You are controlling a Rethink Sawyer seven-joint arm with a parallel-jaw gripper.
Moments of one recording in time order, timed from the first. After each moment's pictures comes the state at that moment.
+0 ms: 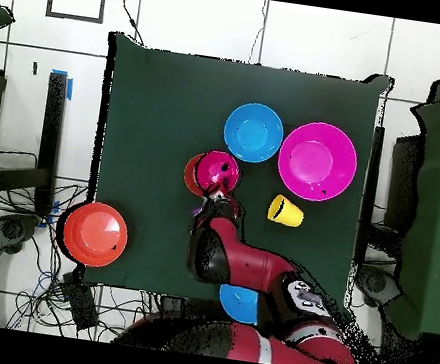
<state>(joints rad) -0.39 -0.54 0.05 2.05 -0.25 -0.53 2.54</state>
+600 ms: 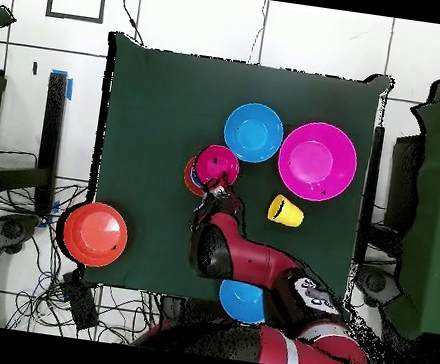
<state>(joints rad) -0.44 -0.54 0.11 2.05 -0.25 -0.53 2.54</state>
